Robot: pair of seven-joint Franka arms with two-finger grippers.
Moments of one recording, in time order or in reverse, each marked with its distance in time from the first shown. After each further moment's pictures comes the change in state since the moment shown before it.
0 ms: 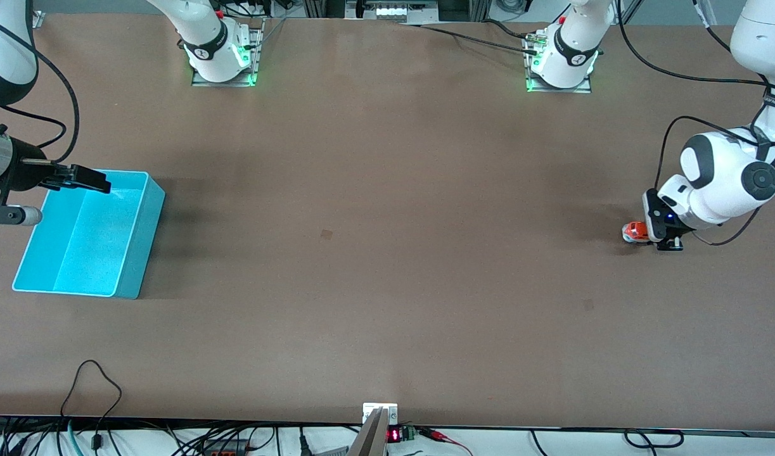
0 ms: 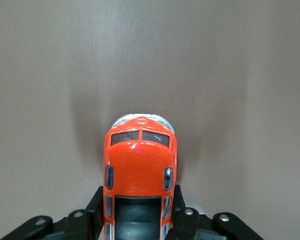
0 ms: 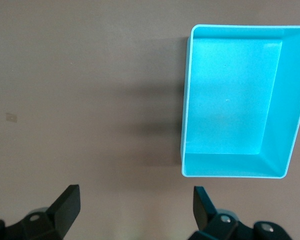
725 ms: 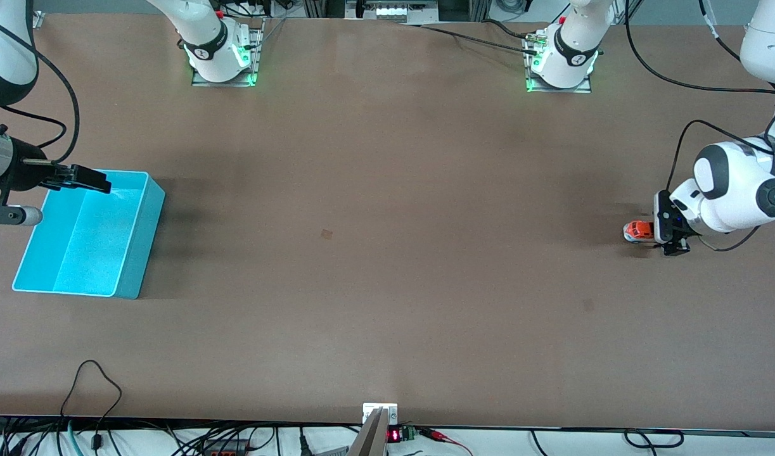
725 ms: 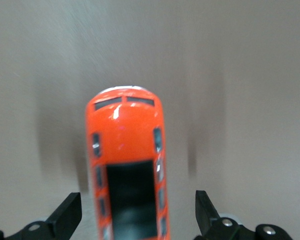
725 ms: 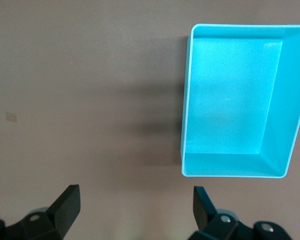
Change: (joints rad) left arm 0.006 0.037 -0.021 0.124 0.019 -0.221 0.066; right arm 0.000 0.001 0.000 0.000 0.000 -0.001 0.000
